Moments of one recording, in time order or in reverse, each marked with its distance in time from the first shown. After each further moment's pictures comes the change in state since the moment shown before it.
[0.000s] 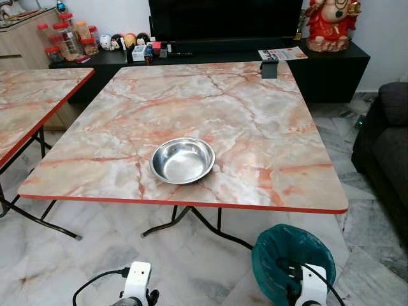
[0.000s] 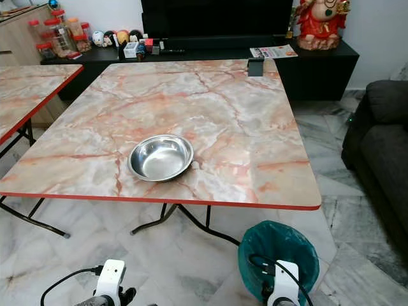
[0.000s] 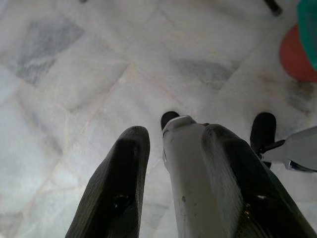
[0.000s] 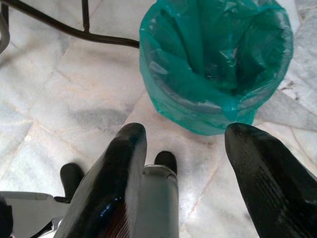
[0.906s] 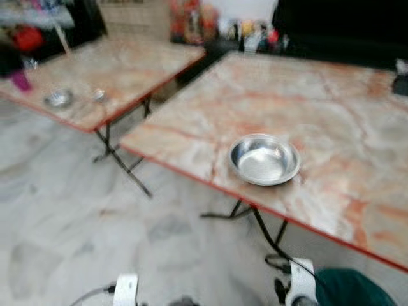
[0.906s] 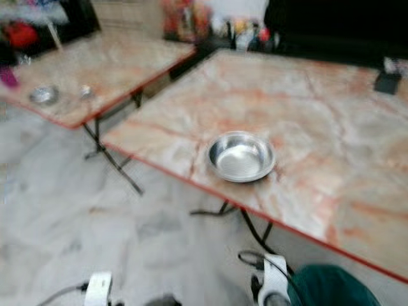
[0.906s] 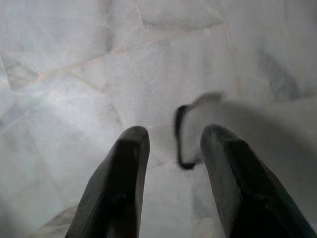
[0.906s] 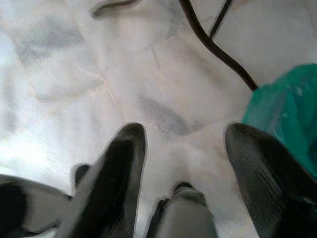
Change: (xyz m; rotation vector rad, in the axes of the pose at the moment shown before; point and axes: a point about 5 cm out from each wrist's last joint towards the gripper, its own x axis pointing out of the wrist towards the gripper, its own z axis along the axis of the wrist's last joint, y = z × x) left arm -0.003 0.010 -0.014 -0.102 0.028 0.078; right arm 0.001 0.009 0.003 -0.033 0.004 0.047
